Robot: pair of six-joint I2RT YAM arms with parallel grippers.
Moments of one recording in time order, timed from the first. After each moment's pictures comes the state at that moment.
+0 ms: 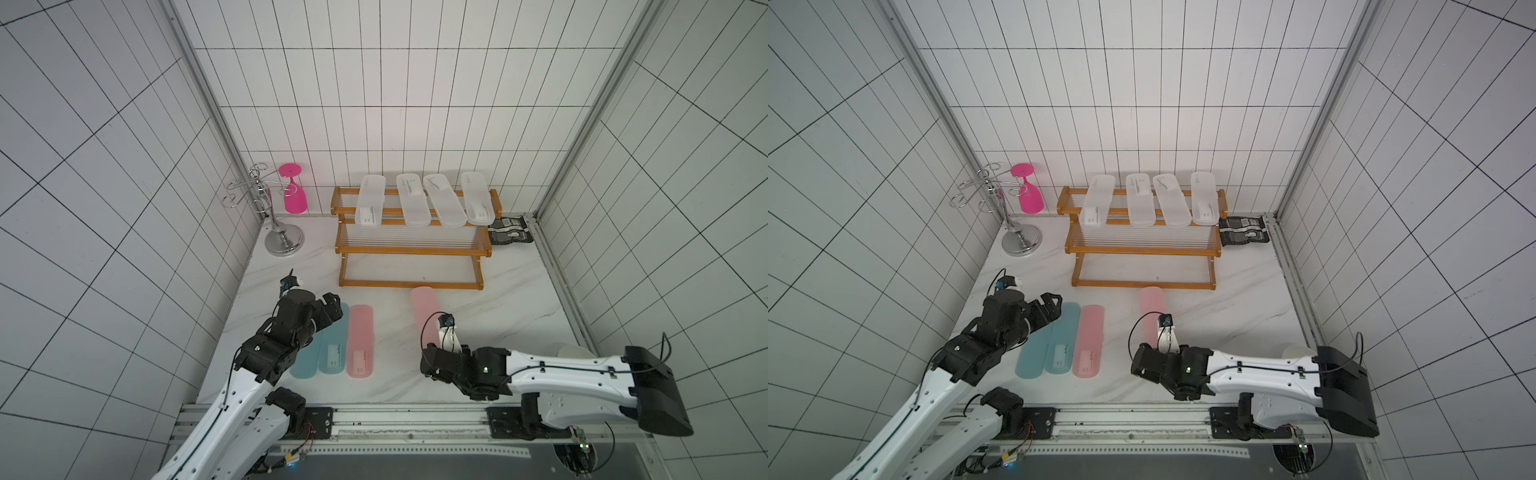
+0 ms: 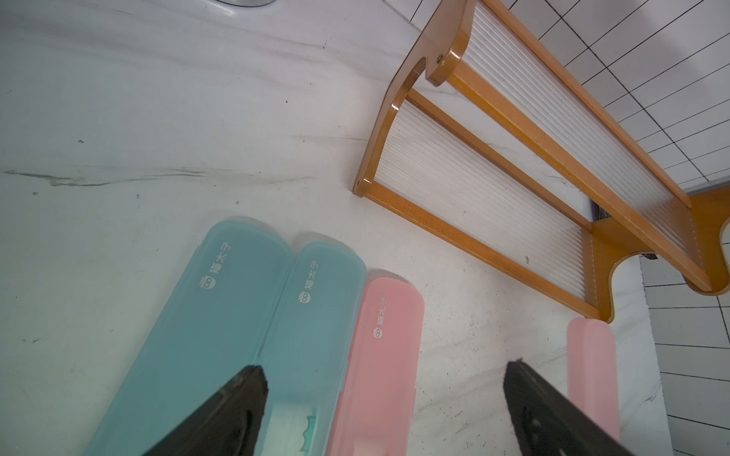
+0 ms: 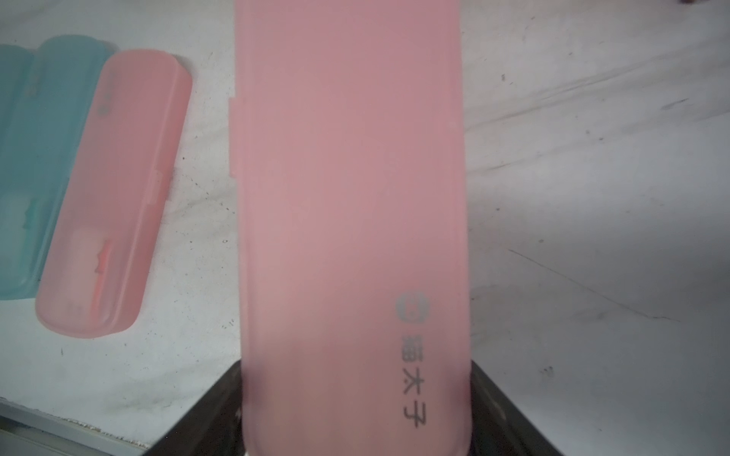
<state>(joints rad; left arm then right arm) -0.40 0.69 0.70 -0.69 -0.13 -0.80 1.43 1.14 0.72 -0.72 0.55 1.10</state>
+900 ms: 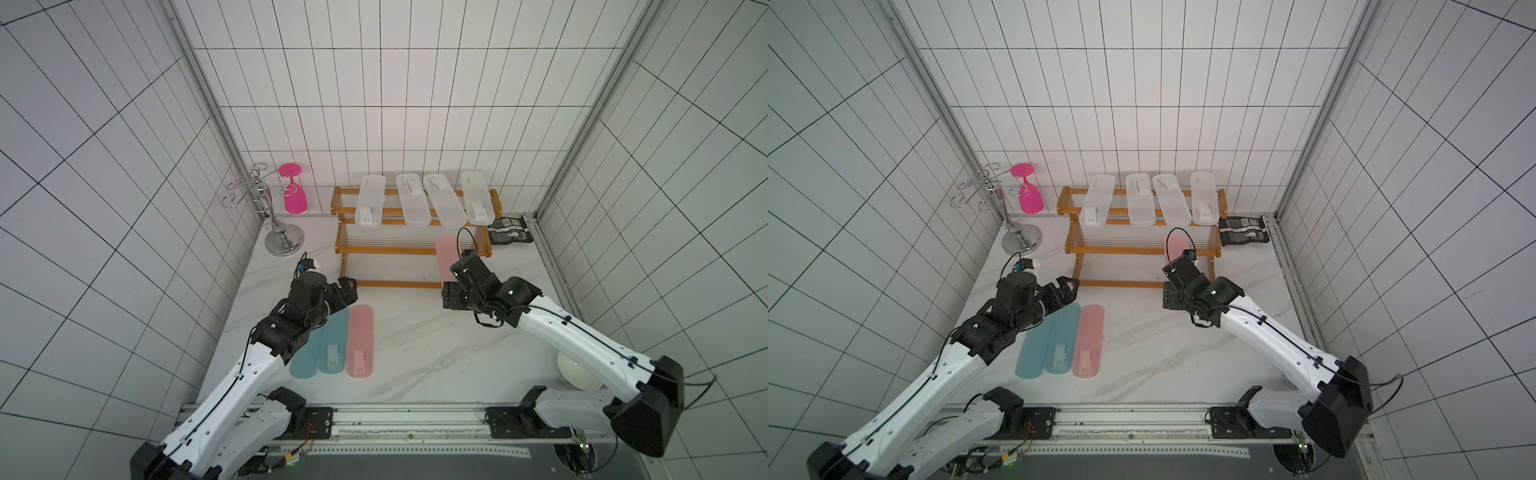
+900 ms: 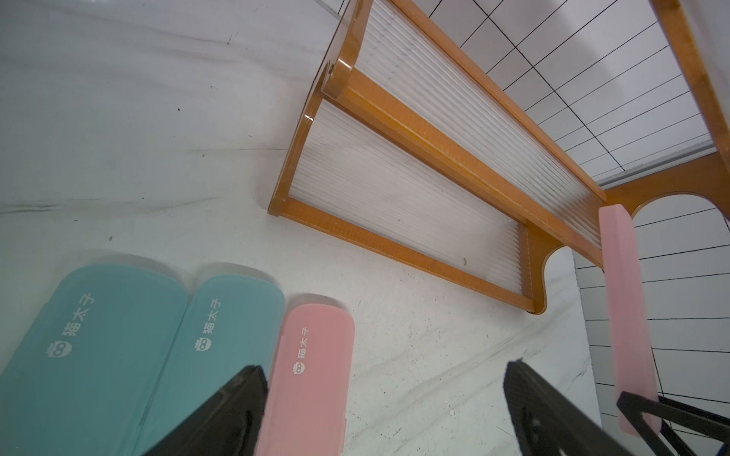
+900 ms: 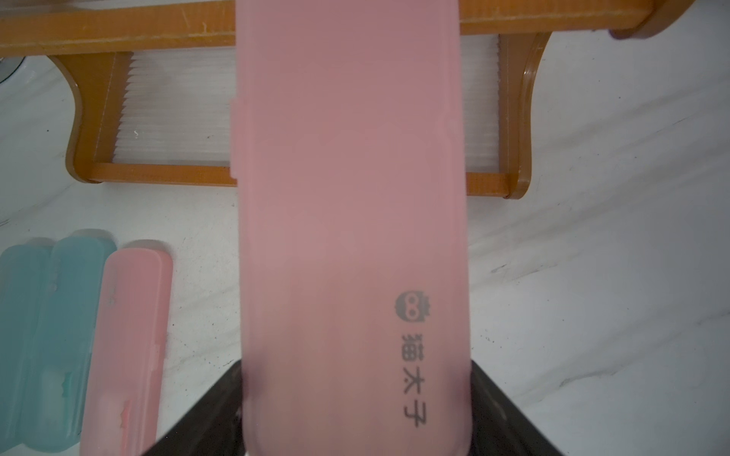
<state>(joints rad) -0.43 0.88 0.77 -0.49 -0.04 -0.80 0.80 1.30 1.14 -0.83 0.28 0.60</state>
